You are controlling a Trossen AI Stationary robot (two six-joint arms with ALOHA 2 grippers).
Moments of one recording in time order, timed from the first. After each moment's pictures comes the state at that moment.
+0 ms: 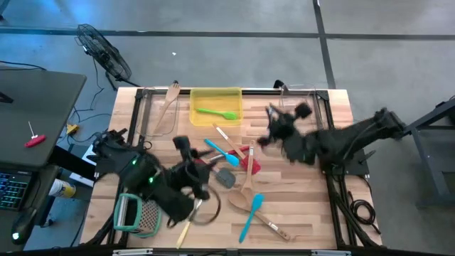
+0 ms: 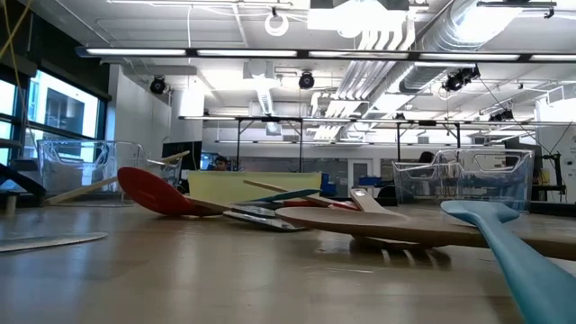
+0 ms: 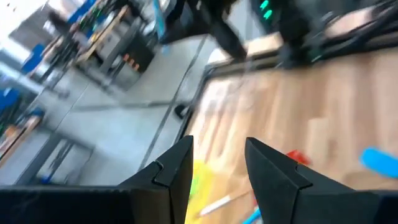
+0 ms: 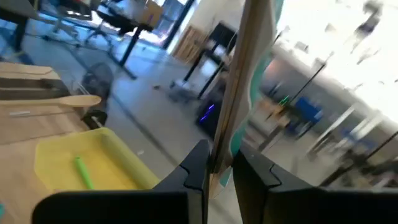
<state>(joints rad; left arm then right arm) -0.61 1.85 2.36 -1.45 -1.11 -0.35 0.32 1.33 1.32 -0.39 1.35 -0.08</state>
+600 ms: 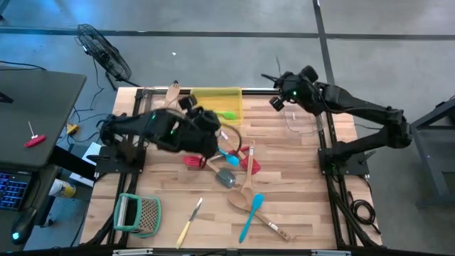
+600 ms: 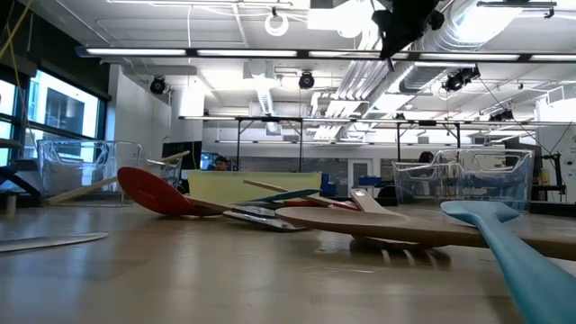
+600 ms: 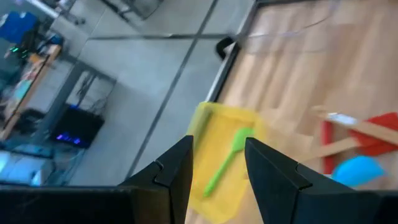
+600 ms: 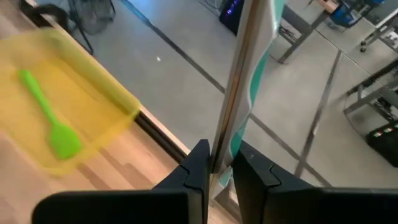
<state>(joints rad) -0.25 1.82 2.35 -1.57 -0.93 -0.29 -0.35 1.25 1.32 -0.77 0.70 0.05</state>
